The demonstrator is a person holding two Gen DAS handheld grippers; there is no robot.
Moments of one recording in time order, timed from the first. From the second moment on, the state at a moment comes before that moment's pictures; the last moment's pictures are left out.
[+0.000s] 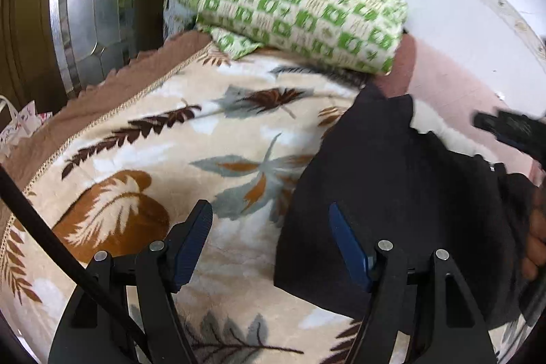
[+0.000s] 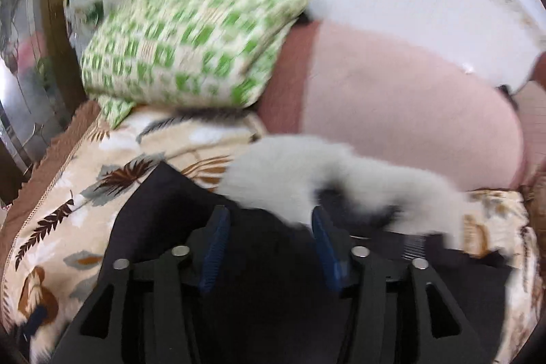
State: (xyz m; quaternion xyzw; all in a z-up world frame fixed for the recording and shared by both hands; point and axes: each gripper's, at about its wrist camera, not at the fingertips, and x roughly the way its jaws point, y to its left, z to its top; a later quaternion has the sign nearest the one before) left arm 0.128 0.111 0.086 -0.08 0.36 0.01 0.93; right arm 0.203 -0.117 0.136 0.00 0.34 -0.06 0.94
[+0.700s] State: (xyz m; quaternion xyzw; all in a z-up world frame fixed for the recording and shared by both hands) left arm 0.129 0.091 0.072 -0.07 0.38 -0.01 0.92; right arm 0.217 -0.270 0.024 0.13 0.42 -0.20 0.88
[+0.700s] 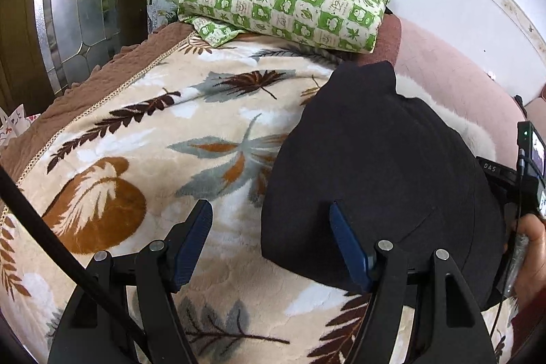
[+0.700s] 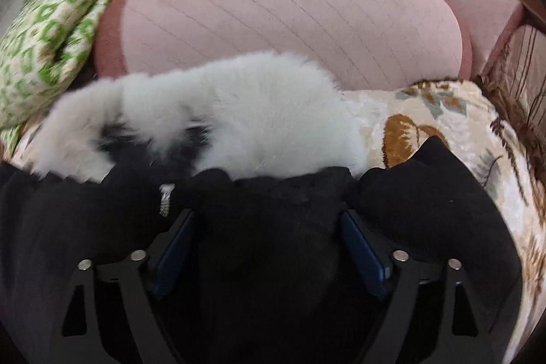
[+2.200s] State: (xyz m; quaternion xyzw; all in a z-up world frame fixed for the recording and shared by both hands) left arm 0.162 0.143 0.029 -0.11 0.50 0.09 0.86; right arm 0.156 -0.148 0.116 0.06 0.35 -0.08 0.93
